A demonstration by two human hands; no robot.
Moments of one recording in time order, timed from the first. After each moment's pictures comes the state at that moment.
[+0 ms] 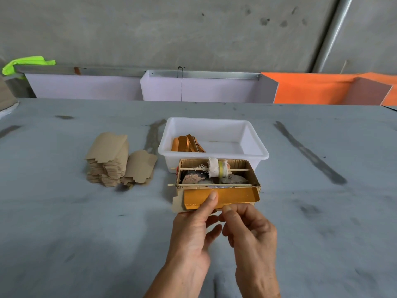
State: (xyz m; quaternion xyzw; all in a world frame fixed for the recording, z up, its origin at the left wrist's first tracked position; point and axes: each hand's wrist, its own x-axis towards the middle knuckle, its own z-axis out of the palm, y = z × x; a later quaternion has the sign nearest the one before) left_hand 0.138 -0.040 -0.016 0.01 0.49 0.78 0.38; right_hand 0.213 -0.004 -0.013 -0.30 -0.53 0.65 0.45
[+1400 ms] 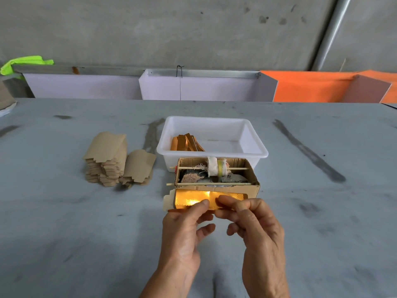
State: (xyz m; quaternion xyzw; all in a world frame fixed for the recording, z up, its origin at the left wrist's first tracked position) left_hand 0.130 -0.049 -0.027 0.05 0.52 0.79 0.32; right_hand 0.222 0.000 -0.012 -0.26 -0.52 0.68 0.46
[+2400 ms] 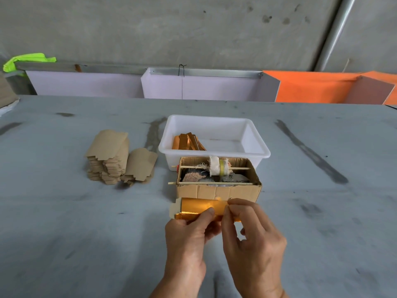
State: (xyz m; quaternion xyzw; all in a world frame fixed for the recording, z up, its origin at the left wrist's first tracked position) left_hand 0.142 -0.048 -0.032 0.01 0.52 0.80 0.30; right_hand 0.213 0.004 -0.028 -0.23 -0.79 0.10 0.57
